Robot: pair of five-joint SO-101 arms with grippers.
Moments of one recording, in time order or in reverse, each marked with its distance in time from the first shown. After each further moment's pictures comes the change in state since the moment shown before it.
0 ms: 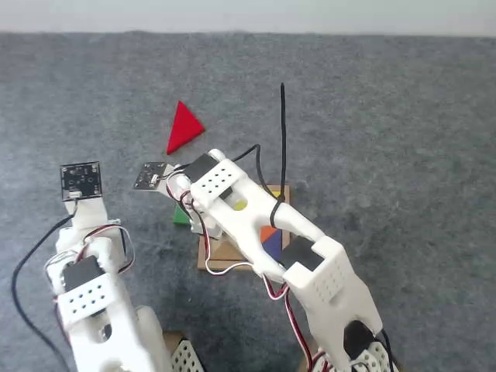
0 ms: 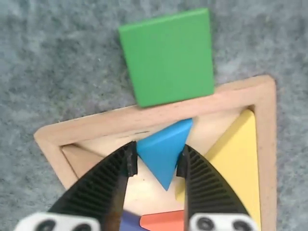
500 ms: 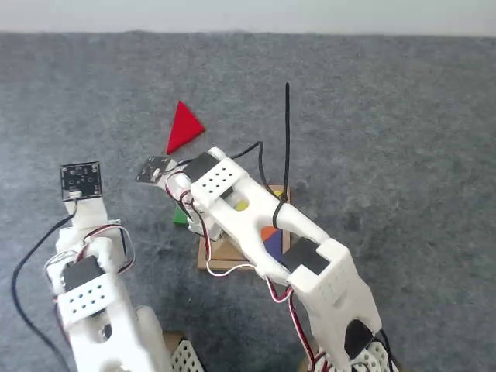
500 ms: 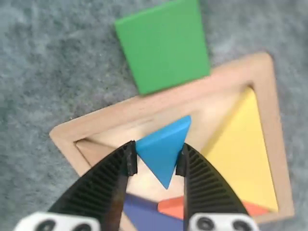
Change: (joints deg) left arm 0.0 0.0 0.0 0.0 0.0; right arm 0.0 -5.5 0.9 3.4 -9.6
